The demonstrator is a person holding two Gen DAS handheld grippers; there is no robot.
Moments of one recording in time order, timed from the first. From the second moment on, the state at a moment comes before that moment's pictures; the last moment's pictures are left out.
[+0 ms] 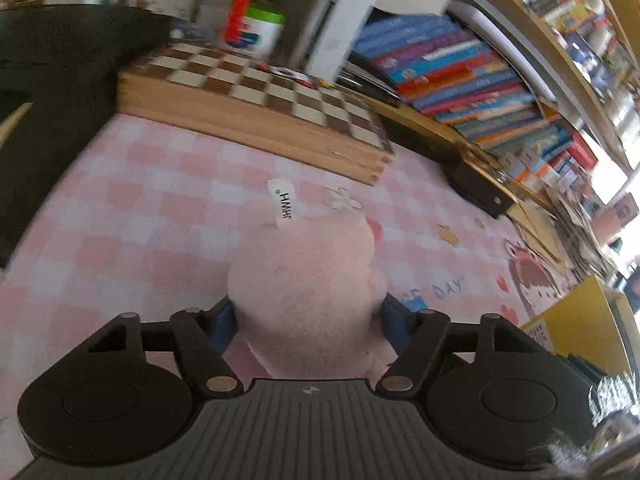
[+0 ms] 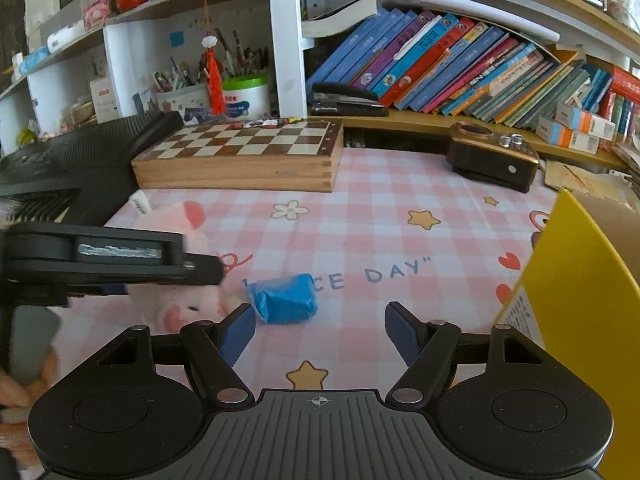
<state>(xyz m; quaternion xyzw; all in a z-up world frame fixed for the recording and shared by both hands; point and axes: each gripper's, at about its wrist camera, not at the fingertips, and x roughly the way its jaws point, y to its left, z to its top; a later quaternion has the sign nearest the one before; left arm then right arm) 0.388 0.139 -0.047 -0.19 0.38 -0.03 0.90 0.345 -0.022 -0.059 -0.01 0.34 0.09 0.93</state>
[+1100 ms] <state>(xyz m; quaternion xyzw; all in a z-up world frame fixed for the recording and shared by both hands) 0.288 0.176 -0.009 -0.18 0.35 -0.05 0.92 0.361 0.004 -0.056 -0.04 0.33 0.14 0.93</state>
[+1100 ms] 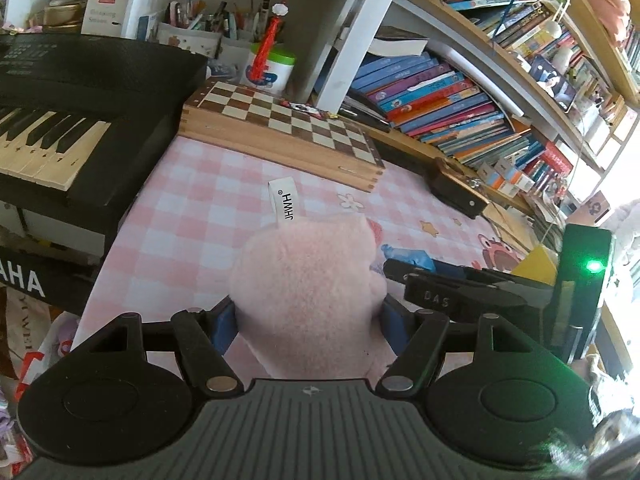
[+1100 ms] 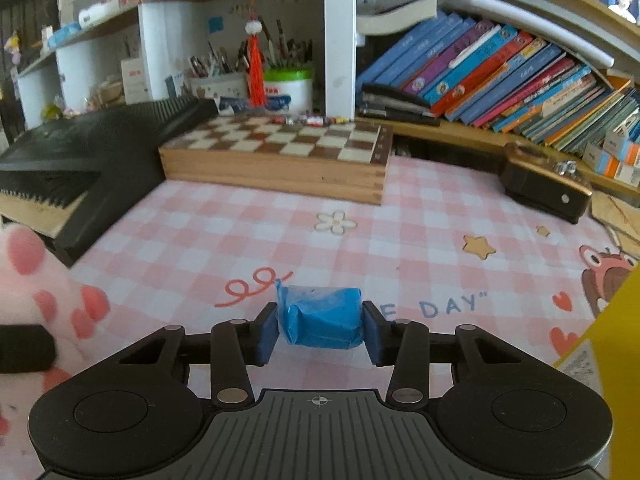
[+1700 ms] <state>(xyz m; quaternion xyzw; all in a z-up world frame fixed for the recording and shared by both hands) 0.249 0.165 0.032 -0.20 0.31 -0.09 0.92 0.300 -0.019 0.009 -0.01 0.30 0.15 0.94</state>
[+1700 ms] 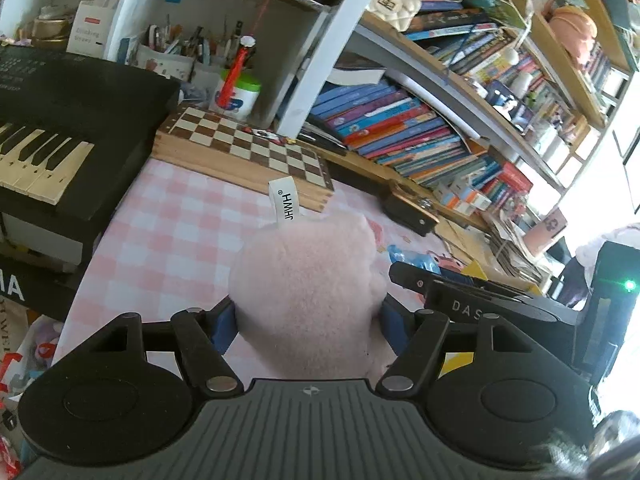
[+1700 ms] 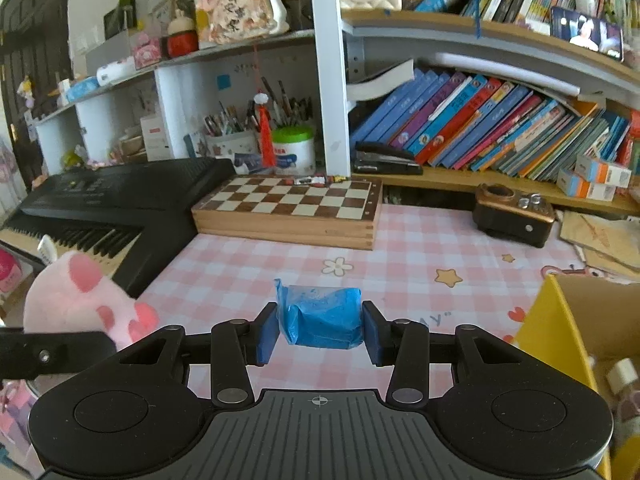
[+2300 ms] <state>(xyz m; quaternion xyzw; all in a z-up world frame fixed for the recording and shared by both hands) 0.183 0.141 0.037 -0.19 0.36 -0.16 0.90 0.195 -0.043 0.024 0.00 0.32 0.16 0.93</state>
